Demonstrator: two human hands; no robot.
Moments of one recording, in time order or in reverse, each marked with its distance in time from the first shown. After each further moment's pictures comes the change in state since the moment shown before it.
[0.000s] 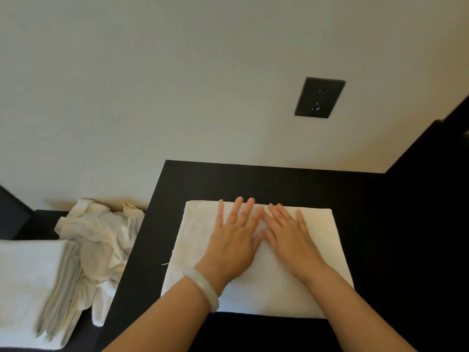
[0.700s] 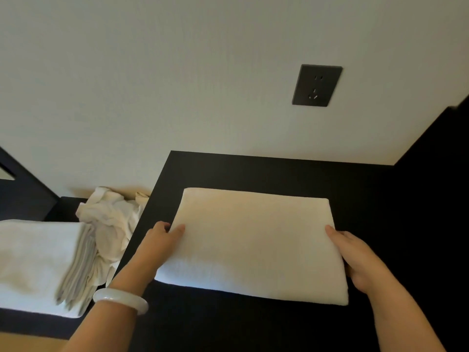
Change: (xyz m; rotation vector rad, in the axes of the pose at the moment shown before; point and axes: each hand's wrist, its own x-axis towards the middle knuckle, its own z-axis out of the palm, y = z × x) left_hand -0.075 -0.059 -0.022 -0.860 -0.102 -1.012; right_hand -0.053 0.100 -0.016 1.192 -0.169 1.000
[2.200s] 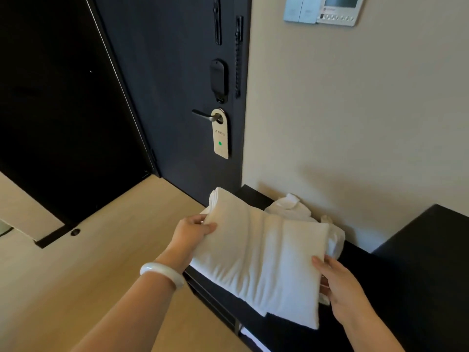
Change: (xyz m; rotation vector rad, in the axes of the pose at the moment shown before) left_hand 0.084 -0.352 -0.403 -0.763 0.290 -0.112; right_hand -0.202 -0.012 0.571 -0.036 -0.497 -0.232
